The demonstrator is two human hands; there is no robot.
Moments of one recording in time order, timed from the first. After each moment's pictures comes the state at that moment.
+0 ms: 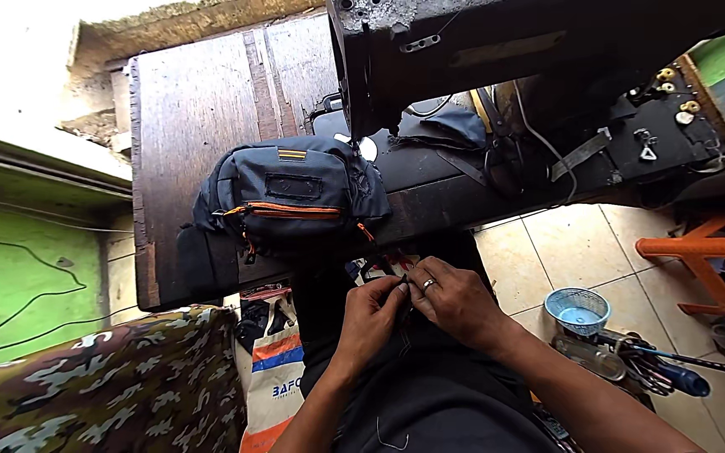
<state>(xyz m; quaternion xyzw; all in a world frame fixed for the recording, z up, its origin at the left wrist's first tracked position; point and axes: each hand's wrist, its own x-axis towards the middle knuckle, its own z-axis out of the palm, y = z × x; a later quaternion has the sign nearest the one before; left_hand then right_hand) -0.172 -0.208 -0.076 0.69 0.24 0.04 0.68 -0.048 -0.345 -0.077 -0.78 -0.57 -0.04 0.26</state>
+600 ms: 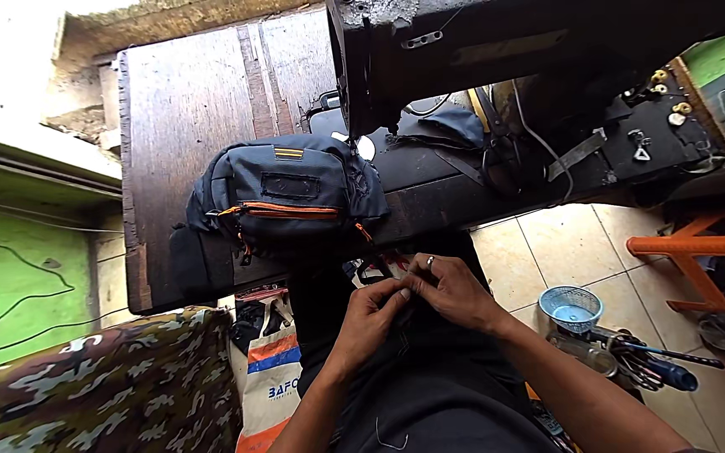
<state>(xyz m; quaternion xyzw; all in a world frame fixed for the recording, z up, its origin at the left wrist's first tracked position) -0.173 -0.205 -0.079 0.60 0.20 -0.02 0.77 -0.030 -0.343 -0.076 -0.76 -0.38 0.30 0.43</state>
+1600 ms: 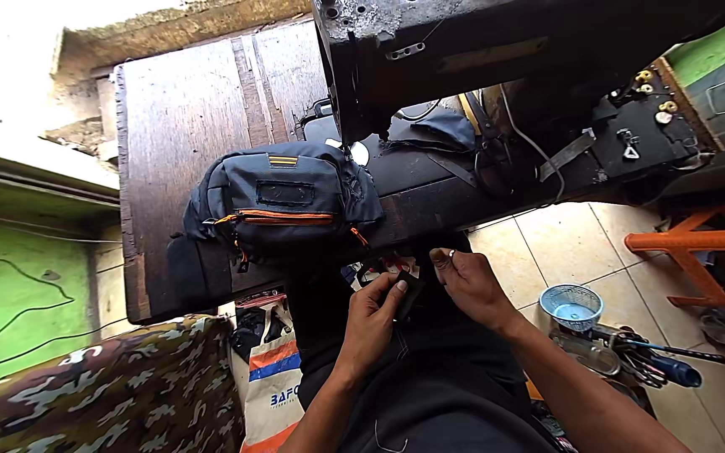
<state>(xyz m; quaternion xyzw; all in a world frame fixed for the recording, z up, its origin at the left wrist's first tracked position) -0.163 -0.216 -0.074 0.60 0.26 0.04 0.76 -0.025 -0.357 -0.075 -0.82 -0.31 0.19 0.44</state>
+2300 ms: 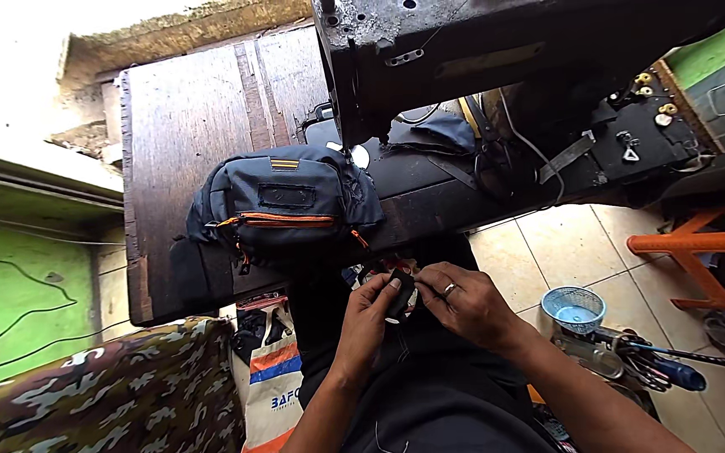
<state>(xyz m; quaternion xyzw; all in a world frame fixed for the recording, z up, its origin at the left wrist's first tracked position) -0.159 -0.216 -0.061 0.47 0.31 0.04 0.83 -0.034 -0.362 -0.075 -0.75 -0.55 -0.03 0.36</state>
